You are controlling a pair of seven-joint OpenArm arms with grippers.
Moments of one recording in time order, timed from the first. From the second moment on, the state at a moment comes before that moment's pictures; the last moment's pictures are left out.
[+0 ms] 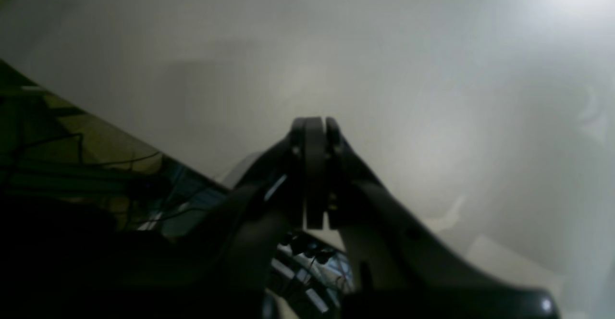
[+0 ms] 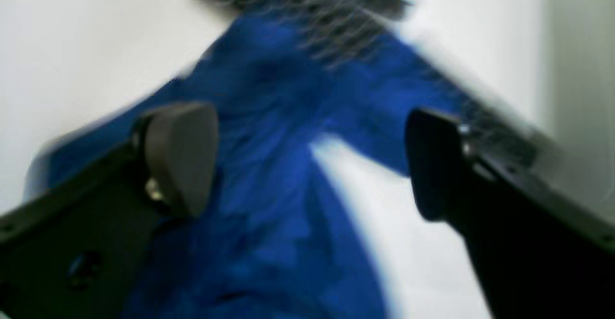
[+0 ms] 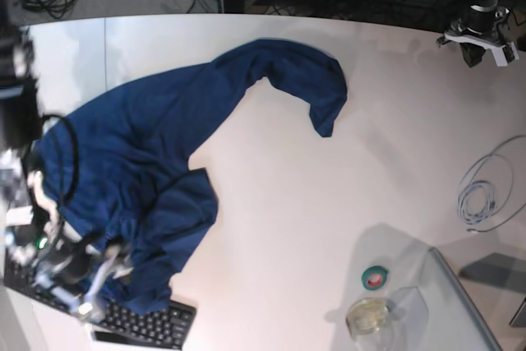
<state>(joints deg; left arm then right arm) 23.8 -6.8 -44.0 77.4 -13.3 -22.2 12.0 27.5 19.1 -12.6 64.0 9.8 17.4 -31.7</state>
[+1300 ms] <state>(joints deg) 23.1 -7.6 -38.6 69.2 -14.5 -22.2 9.6 30.7 -0.3 -13.0 31.0 9.5 16.7 -20.1</state>
